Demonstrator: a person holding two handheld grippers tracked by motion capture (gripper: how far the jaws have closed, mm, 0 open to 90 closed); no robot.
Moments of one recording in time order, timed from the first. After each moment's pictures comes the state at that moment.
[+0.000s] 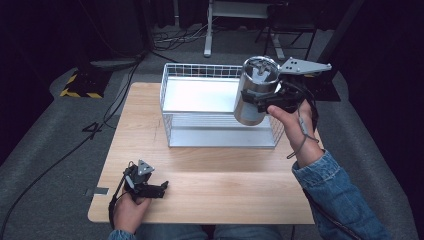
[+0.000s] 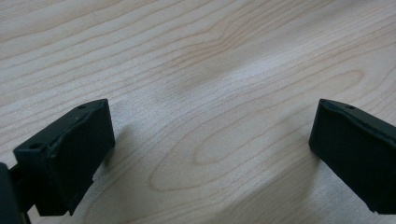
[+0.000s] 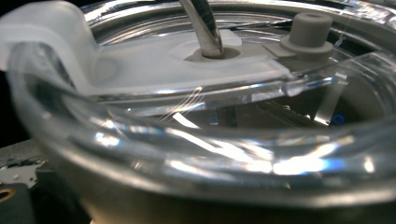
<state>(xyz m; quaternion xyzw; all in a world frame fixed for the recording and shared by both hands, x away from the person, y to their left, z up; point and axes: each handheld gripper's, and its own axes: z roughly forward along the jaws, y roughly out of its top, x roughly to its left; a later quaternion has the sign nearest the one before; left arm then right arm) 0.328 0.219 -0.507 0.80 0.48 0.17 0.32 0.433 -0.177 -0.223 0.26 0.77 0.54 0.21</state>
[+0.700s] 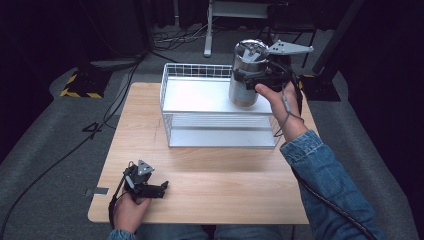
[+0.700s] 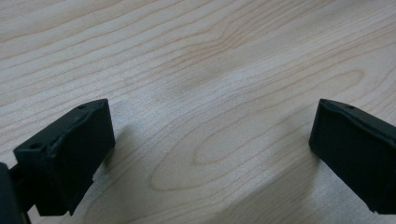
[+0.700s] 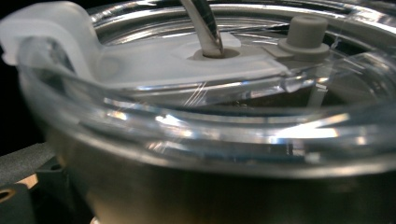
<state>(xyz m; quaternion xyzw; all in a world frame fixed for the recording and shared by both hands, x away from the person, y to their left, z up) 0.328 0.219 -0.507 0.80 0.48 0.17 0.32 0.493 -0.159 -0.225 0.28 0.75 0.55 0.24</state>
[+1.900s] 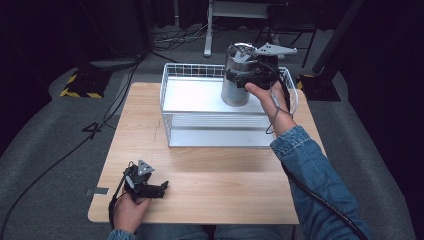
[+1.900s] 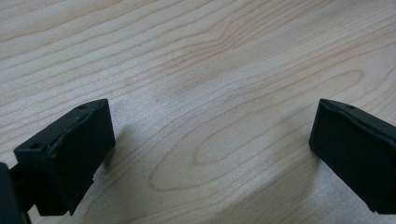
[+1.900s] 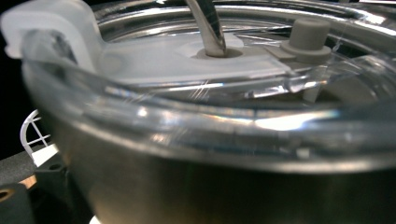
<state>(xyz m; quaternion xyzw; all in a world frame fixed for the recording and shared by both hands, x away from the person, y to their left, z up) 0.328 0.219 -0.507 0.80 0.48 0.17 0.32 0.527 -0.144 -0.254 0.30 0.75 0.55 0.22</state>
